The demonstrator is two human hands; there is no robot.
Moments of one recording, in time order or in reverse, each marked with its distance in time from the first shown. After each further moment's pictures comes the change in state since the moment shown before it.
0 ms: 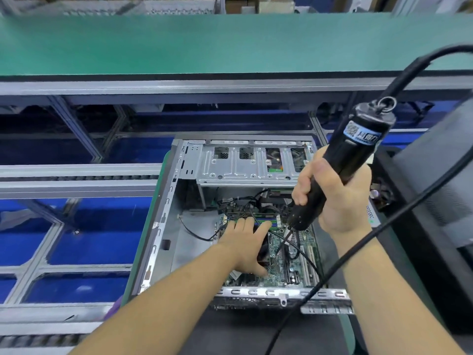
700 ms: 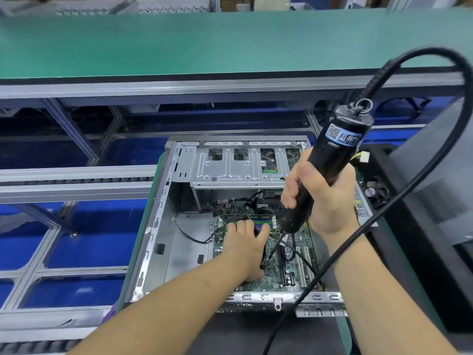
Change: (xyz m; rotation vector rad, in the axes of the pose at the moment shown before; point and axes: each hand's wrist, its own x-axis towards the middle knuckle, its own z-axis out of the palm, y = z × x) left_hand 0.012 0.021 0.007 0.291 0.004 -0.118; right_hand 0.005 0.004 0.001 0.031 -0.071 0.040
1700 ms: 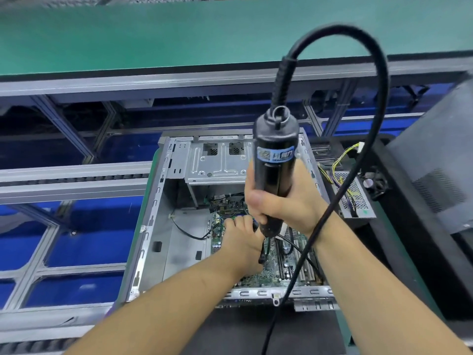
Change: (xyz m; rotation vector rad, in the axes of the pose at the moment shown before) left_hand -0.005 0.005 -0.004 0.076 0.050 0.006; right_hand 0.004 0.003 0.019 -0.072 -0.445 0.137
